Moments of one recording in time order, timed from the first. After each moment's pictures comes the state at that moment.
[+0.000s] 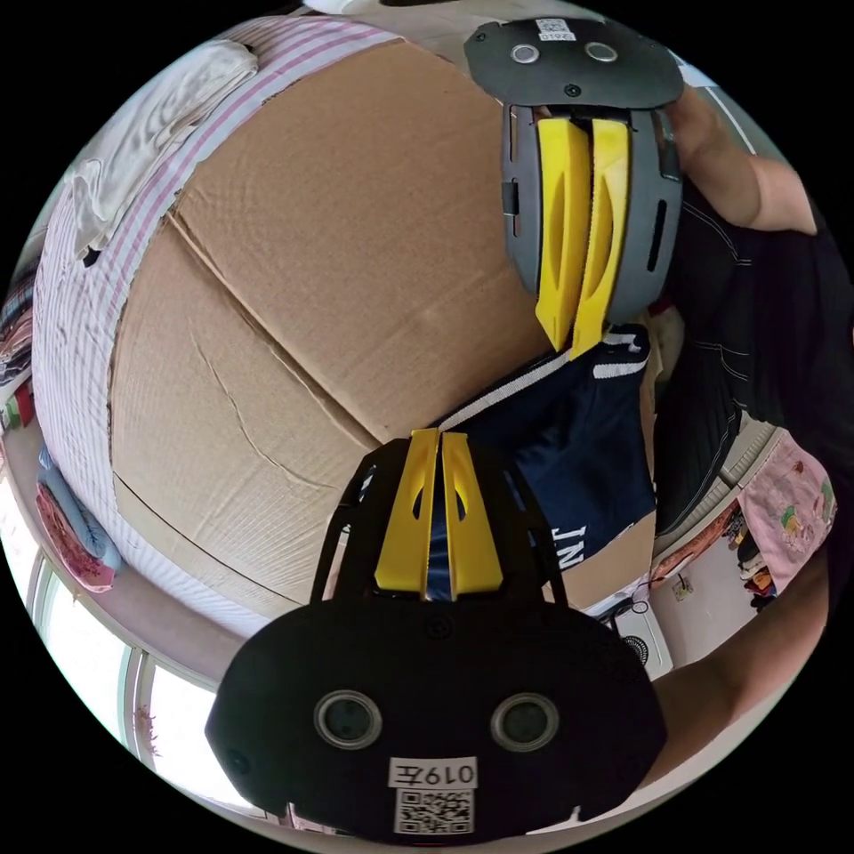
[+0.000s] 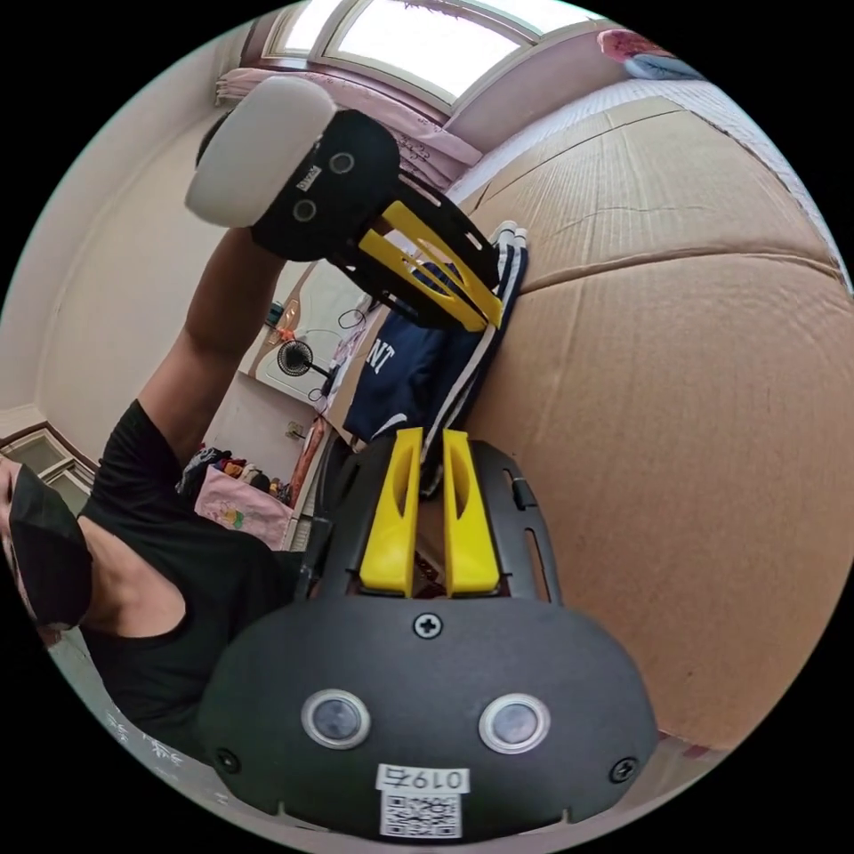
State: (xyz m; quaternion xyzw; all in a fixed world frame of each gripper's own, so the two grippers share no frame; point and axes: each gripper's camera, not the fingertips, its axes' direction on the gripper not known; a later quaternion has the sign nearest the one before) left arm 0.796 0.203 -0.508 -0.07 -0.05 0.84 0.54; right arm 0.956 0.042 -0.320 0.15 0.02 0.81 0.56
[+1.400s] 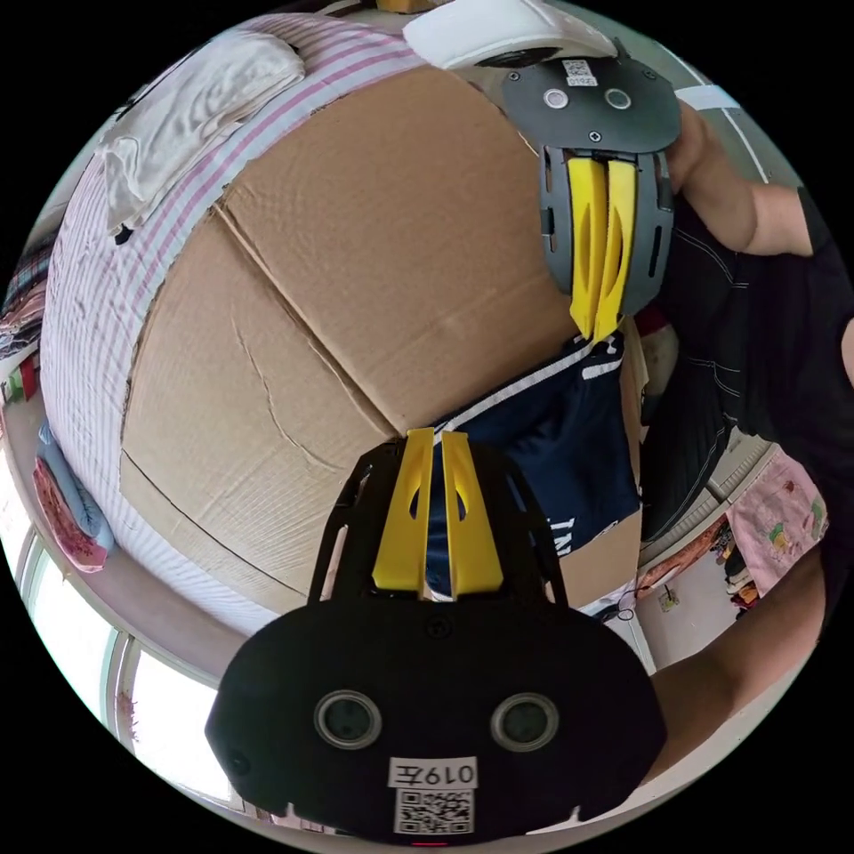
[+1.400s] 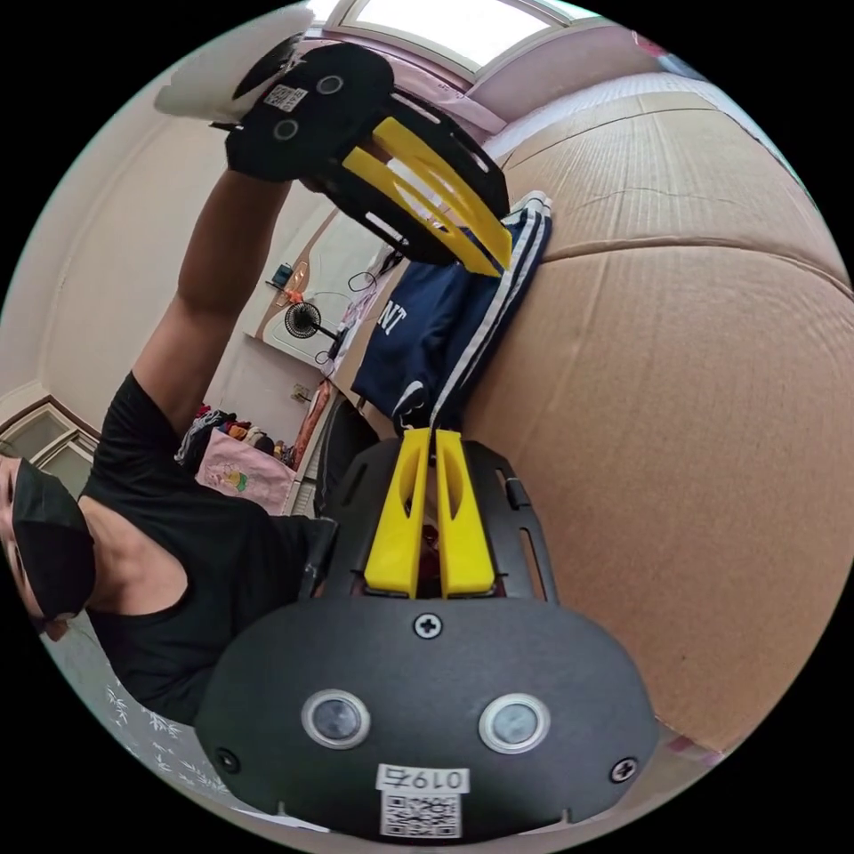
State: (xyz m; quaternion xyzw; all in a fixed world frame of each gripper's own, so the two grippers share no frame) left arm 0.782 0.213 -0.543 -0.07 -0.03 0.82 0.56; right arm 0.907 0.035 -0.303 0.12 -0.03 0.79 0.59
